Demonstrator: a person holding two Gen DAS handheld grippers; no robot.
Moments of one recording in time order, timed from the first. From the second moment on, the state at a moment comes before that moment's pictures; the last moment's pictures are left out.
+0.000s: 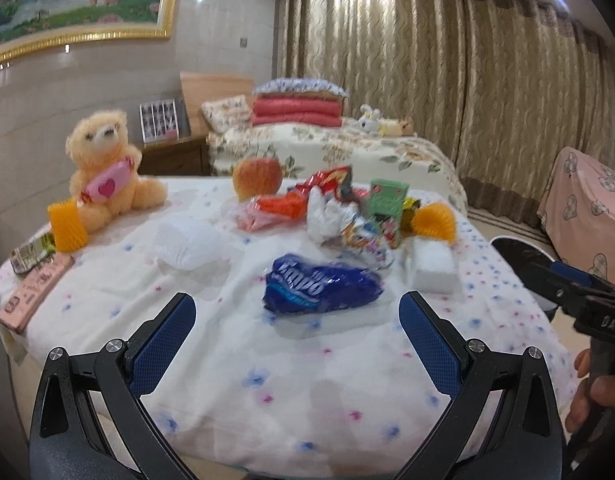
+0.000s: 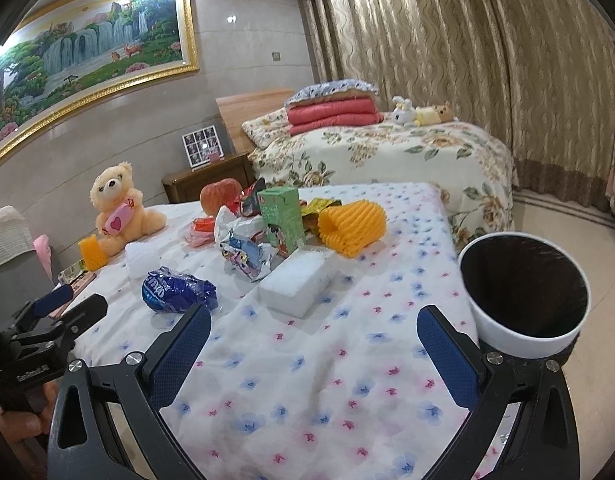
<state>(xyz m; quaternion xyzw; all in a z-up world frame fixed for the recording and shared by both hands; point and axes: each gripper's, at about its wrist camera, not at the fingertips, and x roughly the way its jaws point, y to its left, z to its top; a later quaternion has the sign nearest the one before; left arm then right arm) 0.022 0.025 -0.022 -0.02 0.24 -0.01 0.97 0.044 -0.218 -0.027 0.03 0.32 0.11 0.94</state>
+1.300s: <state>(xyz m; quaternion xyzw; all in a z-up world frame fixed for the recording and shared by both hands) 0.093 0.027 -0.063 -0.04 0.34 -0.17 0.92 0.117 -0.206 -0.075 0.09 0.45 0.15 0.87</state>
